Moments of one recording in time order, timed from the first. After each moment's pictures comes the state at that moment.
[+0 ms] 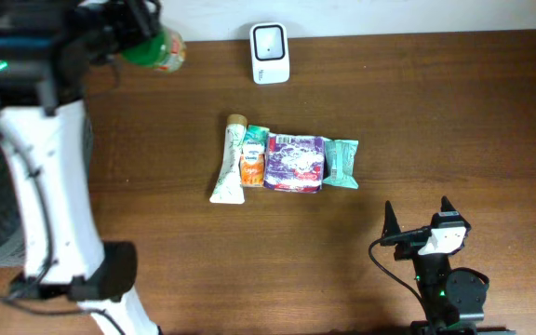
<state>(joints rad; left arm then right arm) -0.08 1.97 2.66 -1.33 0.15 -0.40 -0.01 0.01 0.01 -0.07 -0.05 0.00</state>
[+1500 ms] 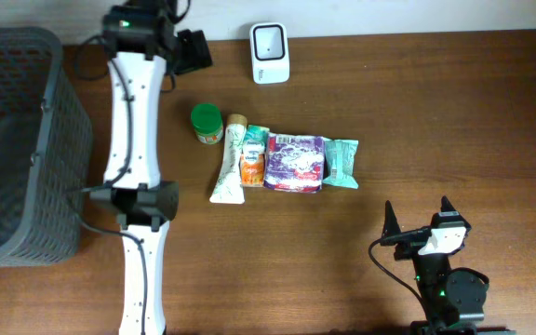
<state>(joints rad) -0.15 2.57 3.11 -1.63 -0.07 -0.40 -0.01 0.01 0.01 -0.07 -0.05 0.00</state>
